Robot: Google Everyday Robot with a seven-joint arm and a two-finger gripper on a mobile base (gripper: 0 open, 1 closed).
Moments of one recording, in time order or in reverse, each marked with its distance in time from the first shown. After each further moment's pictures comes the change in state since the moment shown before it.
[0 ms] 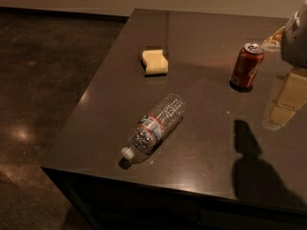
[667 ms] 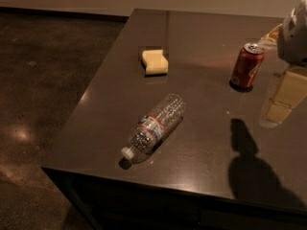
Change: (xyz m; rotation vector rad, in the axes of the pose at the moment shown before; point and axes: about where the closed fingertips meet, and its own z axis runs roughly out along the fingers) arm -0.007 -0.003 0.001 0.009 -0.012 -0.019
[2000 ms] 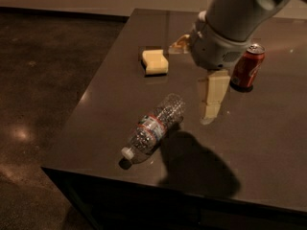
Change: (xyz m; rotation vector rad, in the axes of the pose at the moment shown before) arm -0.124 0.009 0.061 -0.102 -0.143 -0.520
